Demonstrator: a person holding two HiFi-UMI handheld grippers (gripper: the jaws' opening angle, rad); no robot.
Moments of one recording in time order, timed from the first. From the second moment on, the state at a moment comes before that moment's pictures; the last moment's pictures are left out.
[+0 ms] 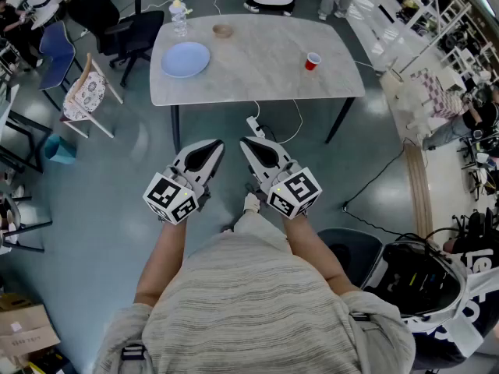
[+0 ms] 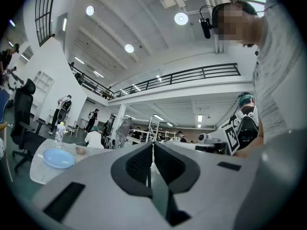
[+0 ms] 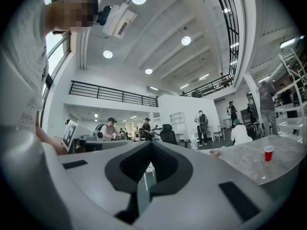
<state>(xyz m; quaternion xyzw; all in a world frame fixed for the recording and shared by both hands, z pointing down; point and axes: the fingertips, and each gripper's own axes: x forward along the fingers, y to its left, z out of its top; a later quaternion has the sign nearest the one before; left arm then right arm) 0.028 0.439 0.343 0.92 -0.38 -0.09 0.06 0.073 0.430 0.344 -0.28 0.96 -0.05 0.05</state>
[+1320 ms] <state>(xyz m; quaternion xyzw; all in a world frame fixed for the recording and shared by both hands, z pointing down) 0.074 0.355 0.374 0.92 -0.36 -0.08 0.10 0.107 0.348 0.371 -0.28 0.95 -0.08 0.05</state>
